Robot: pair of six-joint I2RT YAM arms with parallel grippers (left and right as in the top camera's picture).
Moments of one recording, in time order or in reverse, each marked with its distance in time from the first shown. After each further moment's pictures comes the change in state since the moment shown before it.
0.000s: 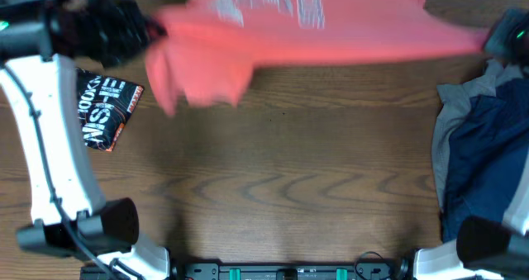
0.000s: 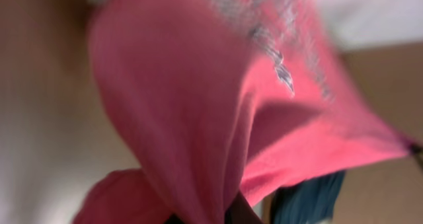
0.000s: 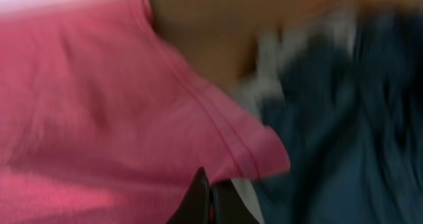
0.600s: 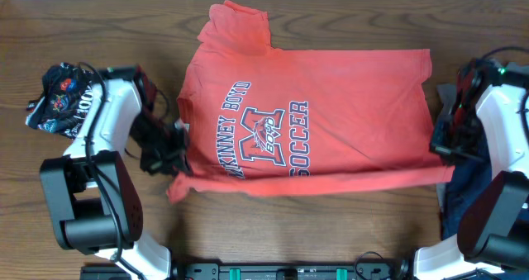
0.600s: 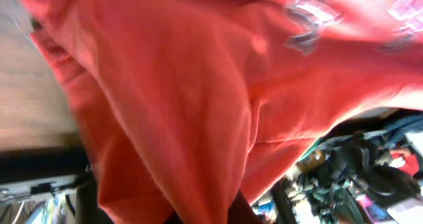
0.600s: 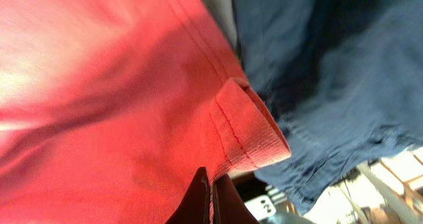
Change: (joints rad) left arm -0.061 0.017 -0.929 0.010 -0.259 0.160; right arm -0.002 0.033 -0.715 -0.091 0.065 0.022
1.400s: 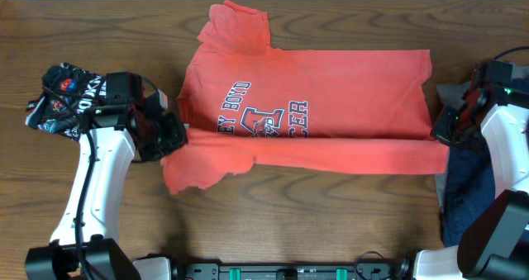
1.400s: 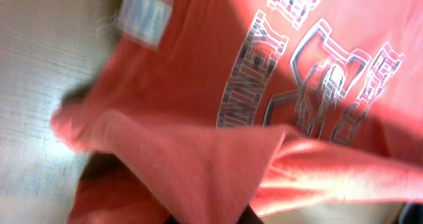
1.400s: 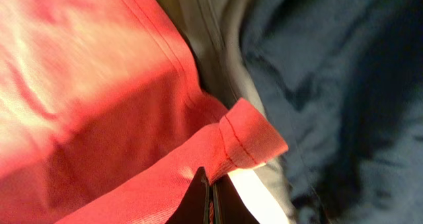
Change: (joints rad) left arm -0.001 -0.357 -0.169 0.606 -0.026 -0.251; right arm -0.052 -0.101 -0.108 0.414 -0.114 0.037
